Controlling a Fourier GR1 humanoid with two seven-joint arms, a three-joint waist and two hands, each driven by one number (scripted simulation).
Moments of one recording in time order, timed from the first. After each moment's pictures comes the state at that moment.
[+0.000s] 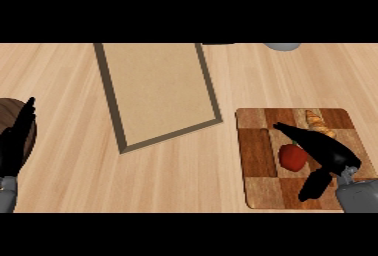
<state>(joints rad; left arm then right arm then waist) -0.09 0.46 0.09 -1.33 -0.11 0.15 0.06 -0.17 -0.46 0.19 -1.50 0.60 0.55 0.17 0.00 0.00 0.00</state>
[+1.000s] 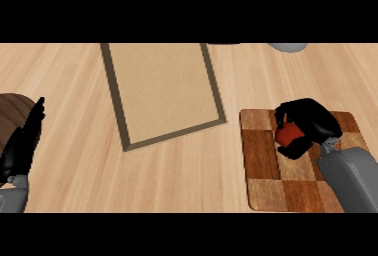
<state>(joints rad) -0.11 0.39 0.12 -1.33 -0.18 0.13 0.05 -0.38 -0.41 0.19 -1.27 0.91 0.21 -0.05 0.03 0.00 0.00</state>
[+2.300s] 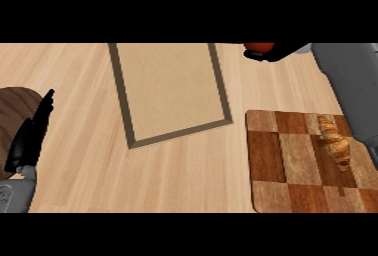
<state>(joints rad) -0.16 0.38 0.09 -1.32 -0.20 0.12 0.07 -1.15 -0.41 0.09 -0.85 0.64 -0.02 -1.05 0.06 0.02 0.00</state>
